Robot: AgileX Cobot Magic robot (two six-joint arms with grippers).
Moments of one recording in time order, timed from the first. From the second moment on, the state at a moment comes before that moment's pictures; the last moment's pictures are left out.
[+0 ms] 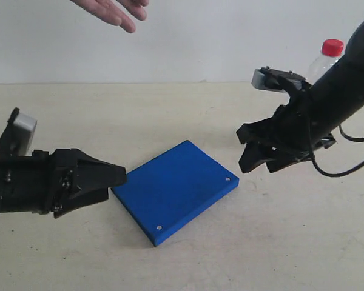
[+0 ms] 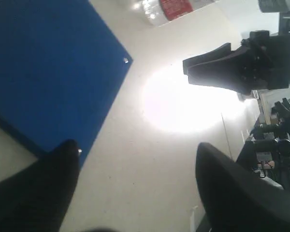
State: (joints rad) left arm 0.01 1.60 -0.46 1.31 -0.93 -1.68; right arm 0.25 1.74 -1.08 0.58 0.81 -0.45
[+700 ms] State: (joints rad) left arm 0.01 1.73 -0.46 1.12 -0.86 -1.48; right arm 0.25 2.13 -1.45 0.72 0.93 -0.49
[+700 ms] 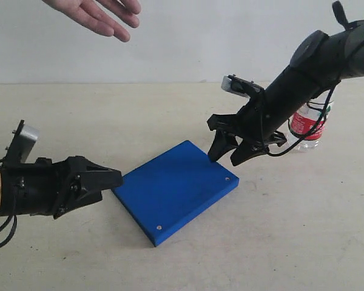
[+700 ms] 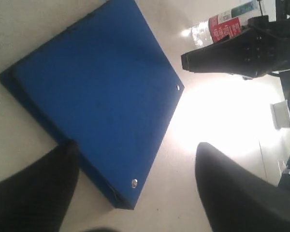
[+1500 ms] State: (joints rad) left arm 0.01 2.02 -0.57 1.14 -1.01 -1.48; right arm 0.23 2.19 -1.47 0.87 1.17 -0.75
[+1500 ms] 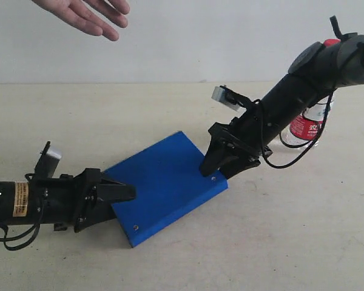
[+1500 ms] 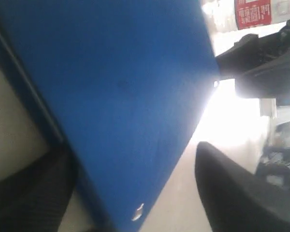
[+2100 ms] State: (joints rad) left arm 0.01 2.03 -0.61 1.26 -1.20 -1.48; right arm 0.24 2.19 -1.47 0.99 1.20 -0.76
